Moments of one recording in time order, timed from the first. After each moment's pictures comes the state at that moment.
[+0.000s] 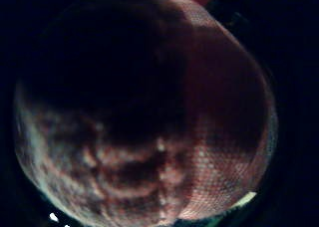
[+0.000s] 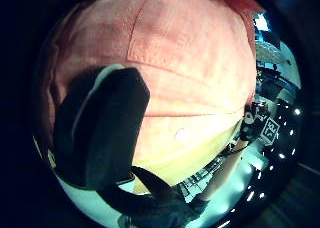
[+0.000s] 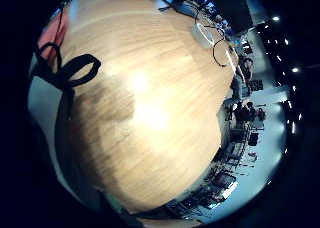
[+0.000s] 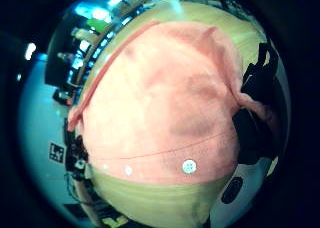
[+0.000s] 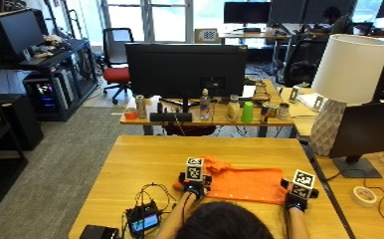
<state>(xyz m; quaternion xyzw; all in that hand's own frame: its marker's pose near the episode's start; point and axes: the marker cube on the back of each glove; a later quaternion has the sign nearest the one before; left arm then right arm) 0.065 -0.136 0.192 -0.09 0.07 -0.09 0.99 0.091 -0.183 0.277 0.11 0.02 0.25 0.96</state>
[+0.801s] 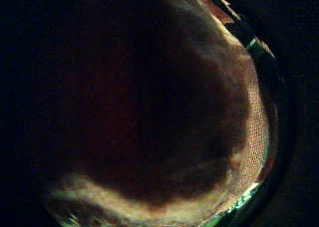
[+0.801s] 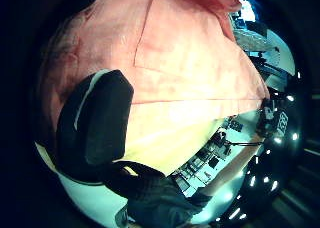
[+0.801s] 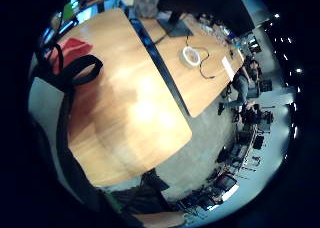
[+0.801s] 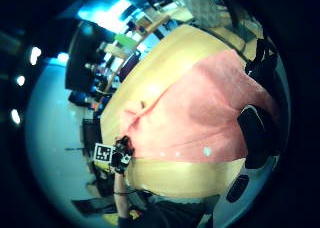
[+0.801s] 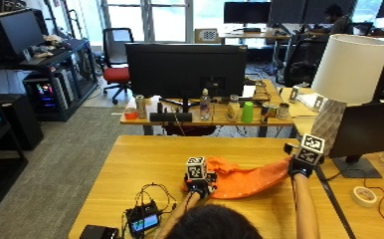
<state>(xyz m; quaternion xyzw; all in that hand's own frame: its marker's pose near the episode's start) 0.098 -0.134 0.179 -0.10 0.15 -0.02 0.98 0.094 -0.179 0.115 0.13 -0.07 0.24 0.96</state>
